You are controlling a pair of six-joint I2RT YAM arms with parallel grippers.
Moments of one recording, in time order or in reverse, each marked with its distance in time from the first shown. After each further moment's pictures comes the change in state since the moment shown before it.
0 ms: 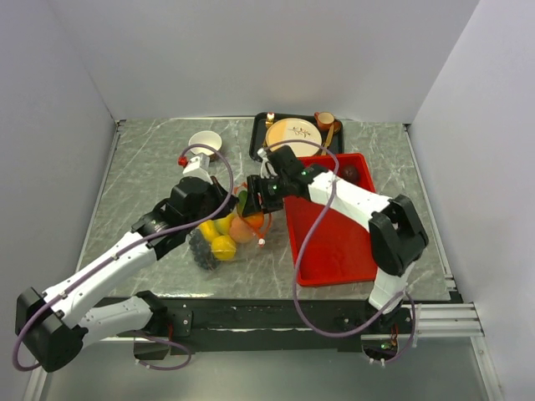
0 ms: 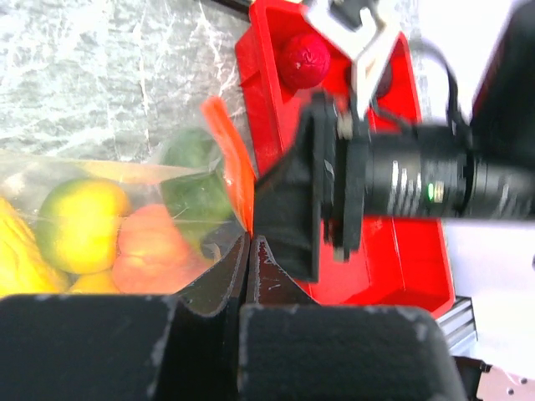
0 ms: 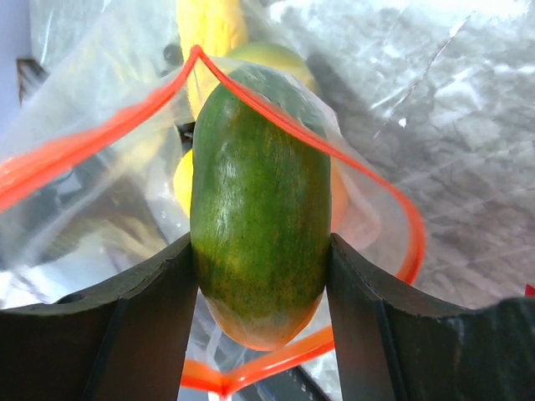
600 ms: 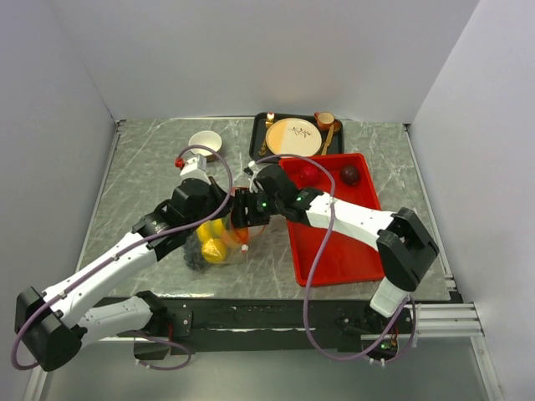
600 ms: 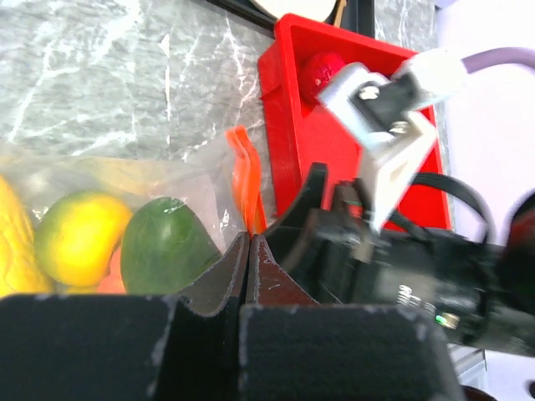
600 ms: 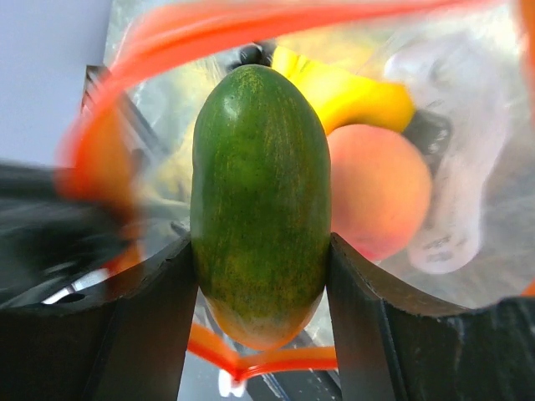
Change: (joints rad) left arm -0.023 -0.003 0.000 -0.014 -0.088 -0.034; right arm 0.164 -0.131 -0.209 0.307 0.080 0.195
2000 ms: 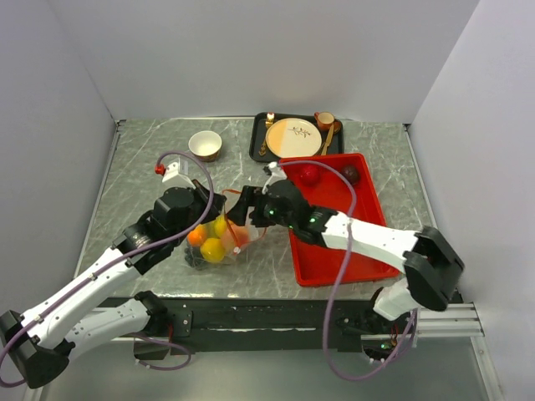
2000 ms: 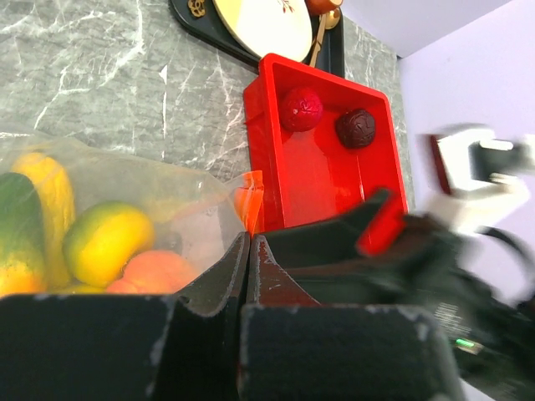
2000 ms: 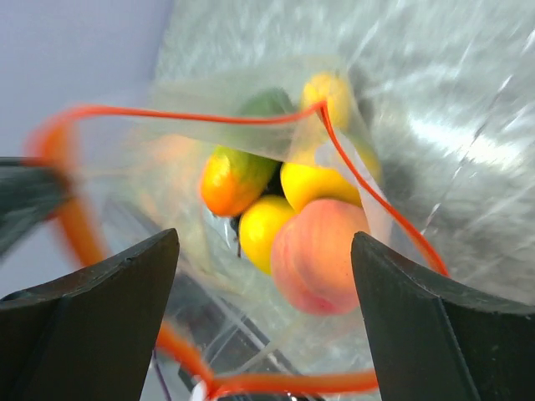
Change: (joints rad) left arm -0.032 -0.162 -0.011 -0.065 -0.102 -0.051; right arm 0.080 -0.202 -0.210 0.242 0.376 0.146
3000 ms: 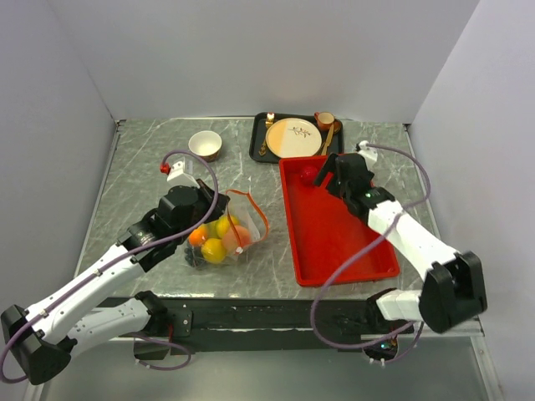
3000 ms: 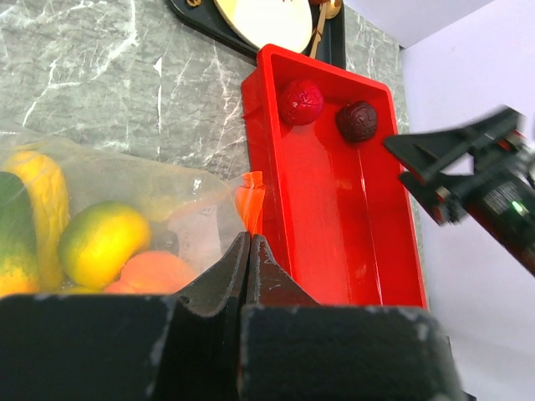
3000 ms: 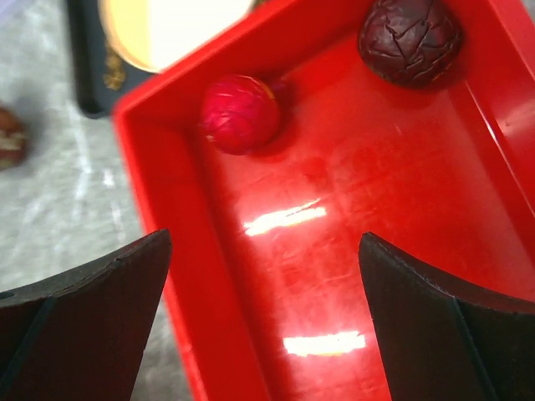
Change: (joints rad) left arm 0.000 0.034 -0.003 0.024 0.019 0.001; right arm -0.525 -0.192 -0.049 -0.329 0.343 -0.112
